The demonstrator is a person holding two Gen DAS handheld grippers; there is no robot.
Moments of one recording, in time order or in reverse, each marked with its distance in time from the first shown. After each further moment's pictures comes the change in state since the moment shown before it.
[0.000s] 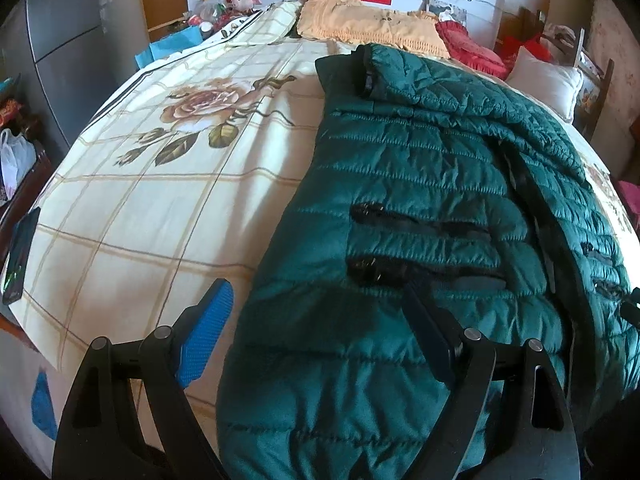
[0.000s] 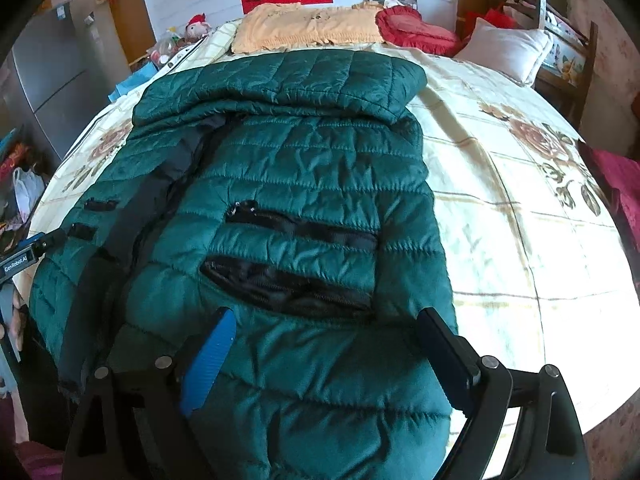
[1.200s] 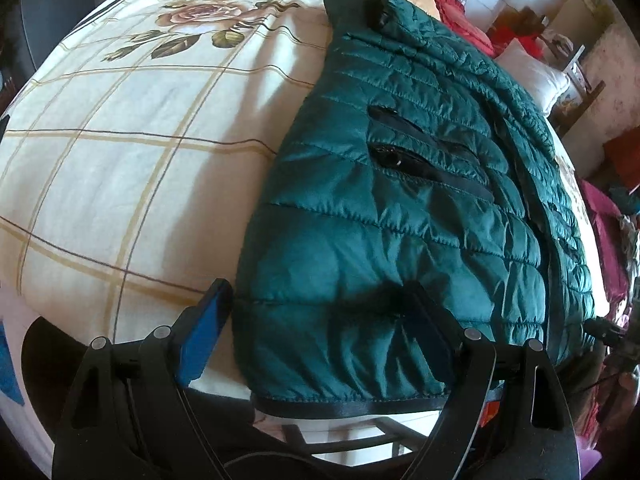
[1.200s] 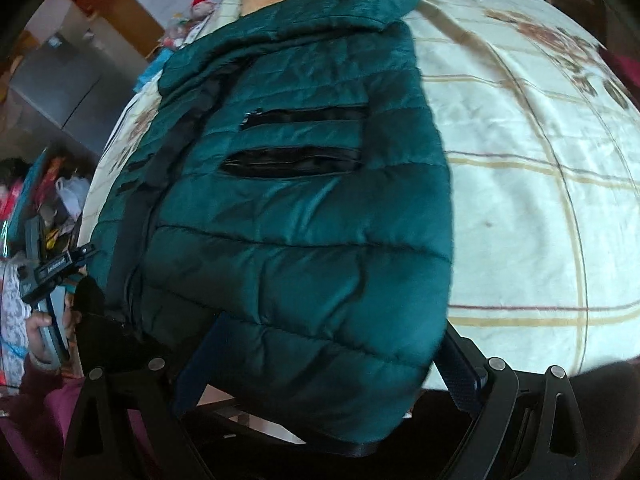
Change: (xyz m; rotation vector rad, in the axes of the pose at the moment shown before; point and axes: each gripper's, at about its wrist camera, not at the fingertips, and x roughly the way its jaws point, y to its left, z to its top) left arm -0.002 0.040 -0.042 -0.110 0.215 -0.212; right arm -0.010 -0.032 -0.053 0.101 0.195 0.255
